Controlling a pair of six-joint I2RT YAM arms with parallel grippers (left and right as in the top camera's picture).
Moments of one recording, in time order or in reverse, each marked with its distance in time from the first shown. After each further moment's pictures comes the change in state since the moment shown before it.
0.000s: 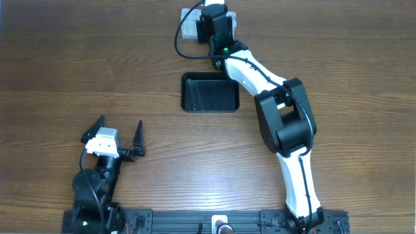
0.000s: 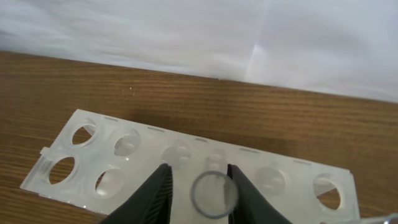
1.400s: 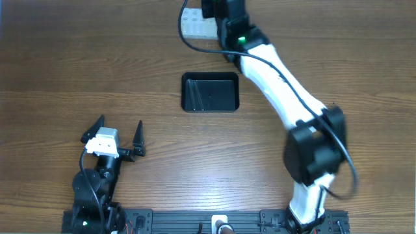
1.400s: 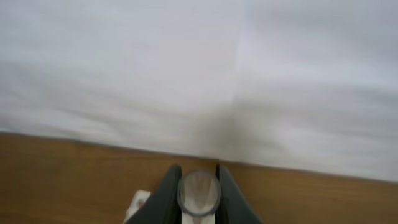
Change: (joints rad) left arm 0.000 0.000 0.000 0.000 0.000 0.000; right arm 0.003 -0.365 0.010 -0.175 0.025 -0.018
